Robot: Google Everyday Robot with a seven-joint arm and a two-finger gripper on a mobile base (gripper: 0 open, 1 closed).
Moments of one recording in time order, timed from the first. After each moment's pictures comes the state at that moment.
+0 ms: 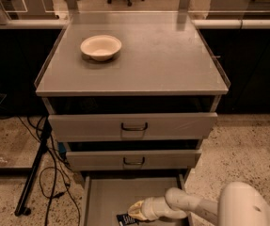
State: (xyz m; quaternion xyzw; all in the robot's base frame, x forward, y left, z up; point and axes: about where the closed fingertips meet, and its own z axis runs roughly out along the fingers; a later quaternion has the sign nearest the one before) arm 0.464 0.008 0.139 -0.55 0.71 0.34 0.30
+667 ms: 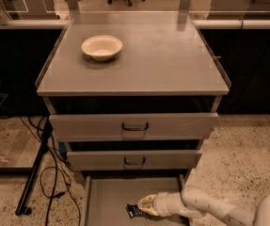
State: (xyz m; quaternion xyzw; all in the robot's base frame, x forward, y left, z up) arm 0.471 -0.044 0.222 -0.55 0.70 0.31 0.35
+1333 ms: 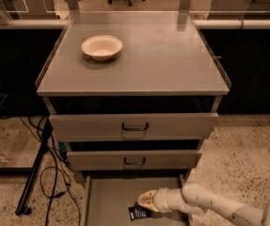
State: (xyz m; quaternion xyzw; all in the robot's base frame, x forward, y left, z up) arm 0.477 -0.044 0.254 -0.56 0.69 0.29 0.36
